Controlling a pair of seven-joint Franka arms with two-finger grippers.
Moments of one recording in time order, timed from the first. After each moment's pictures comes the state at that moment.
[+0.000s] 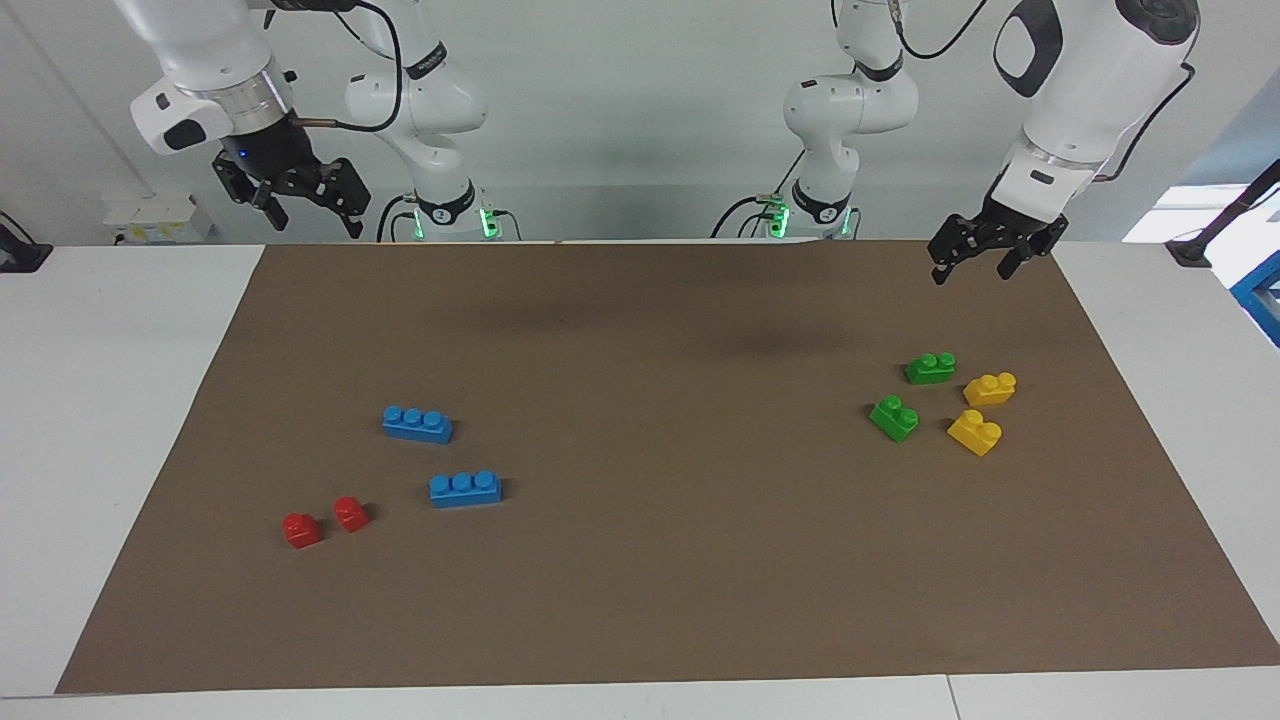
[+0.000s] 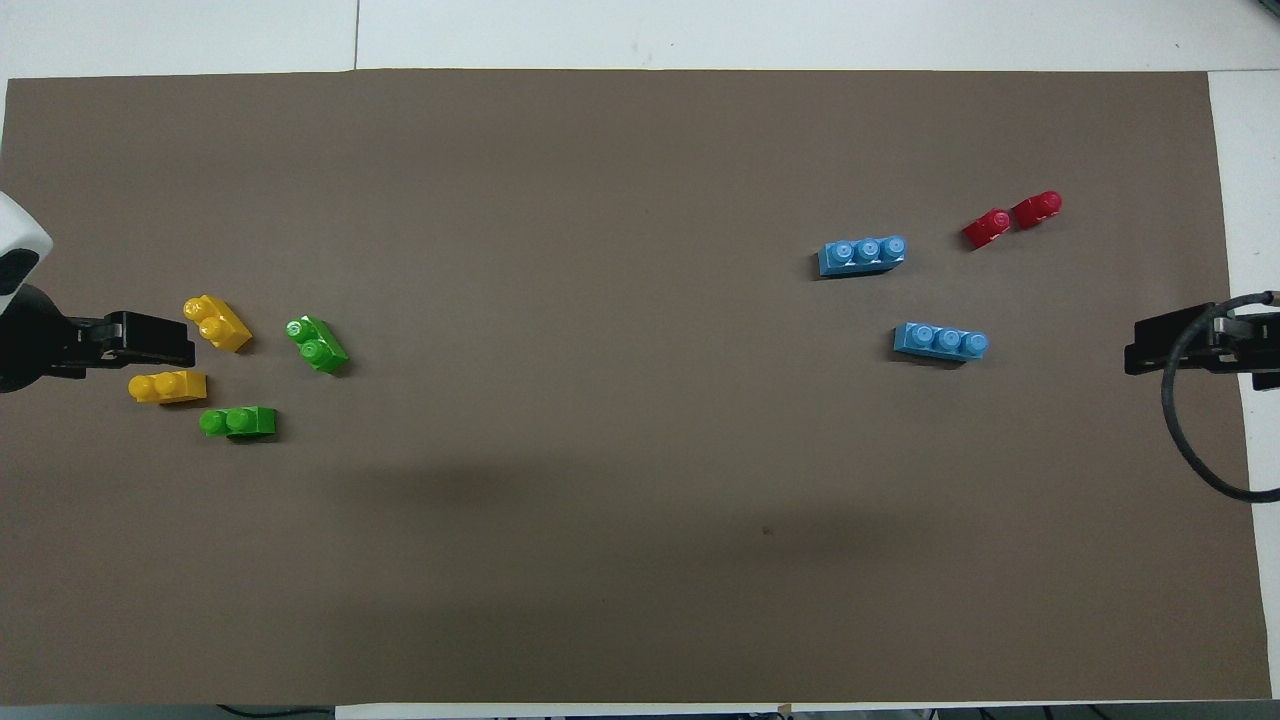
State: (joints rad) left arm 0.02 -0.14 -0.07 -1.84 -0.03 1.70 -0.06; right arm 0.00 -0.13 0.01 -1.66 0.00 1.47 0.15
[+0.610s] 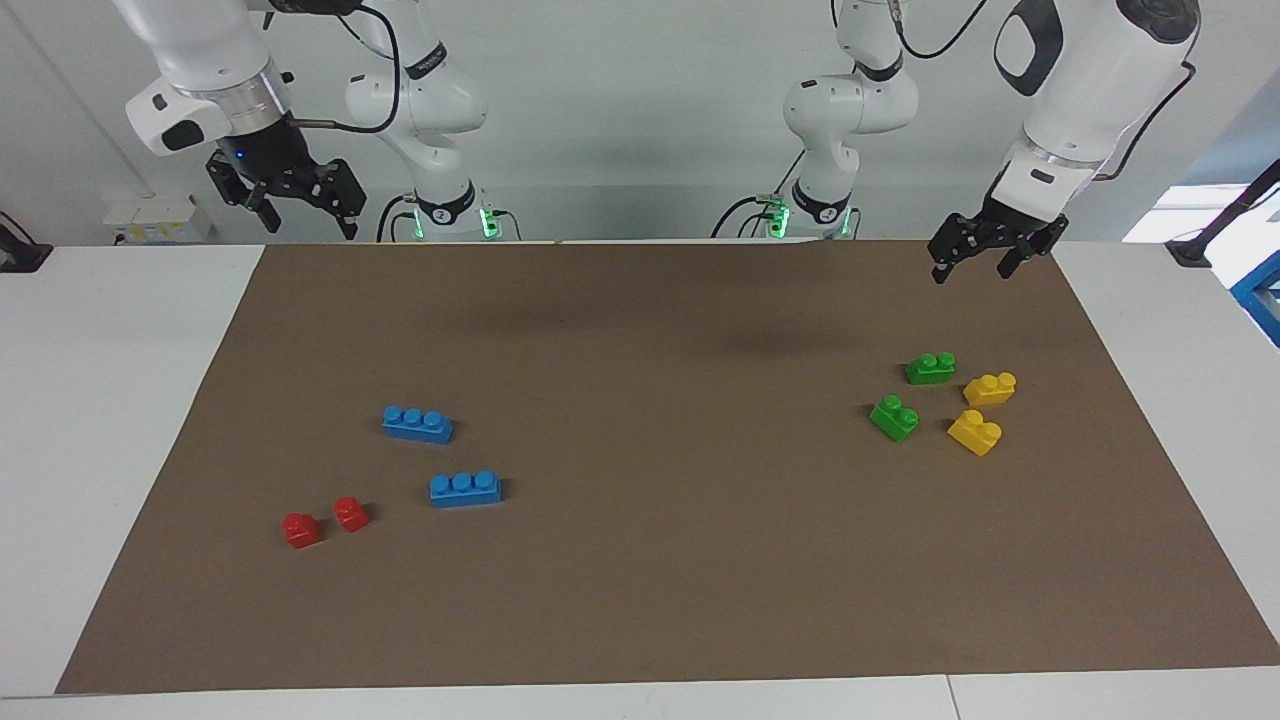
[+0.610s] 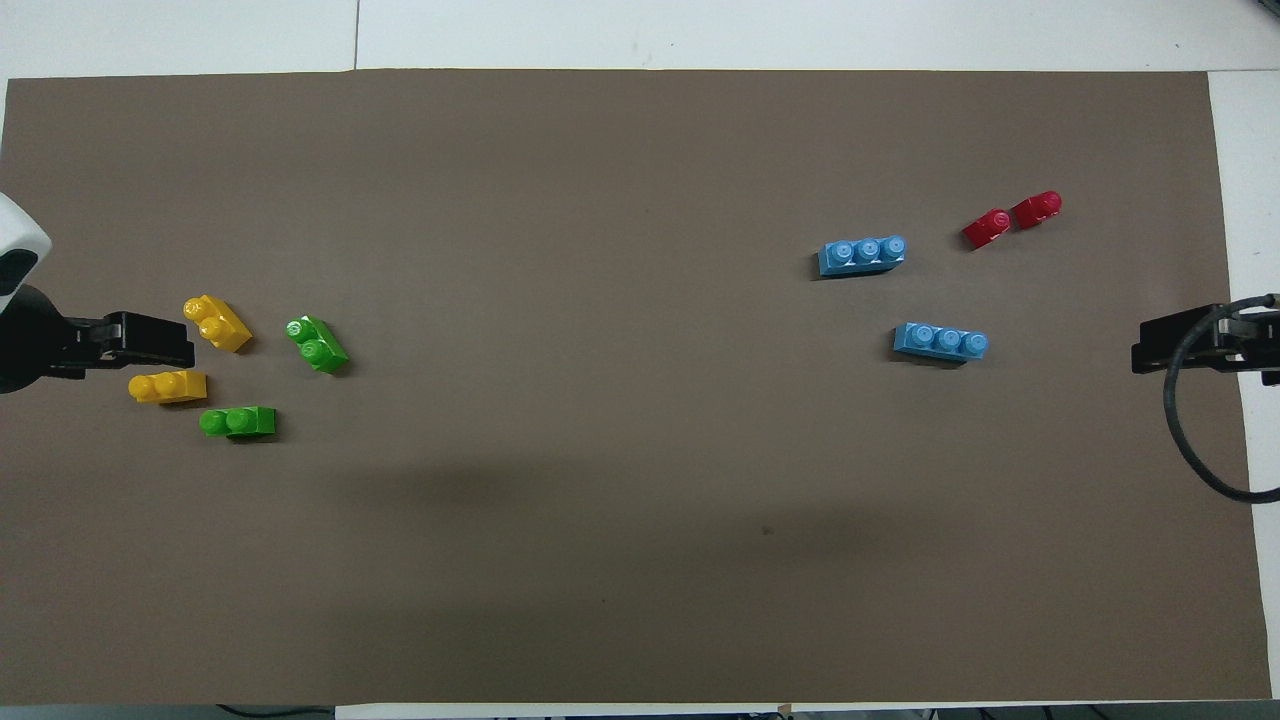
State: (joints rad) left arm 0.02 -0.14 -0.07 -1.84 -0.03 1.70 -0.06; right arm 0.00 -0.13 0.01 -1.66 -0.02 1.48 0.13
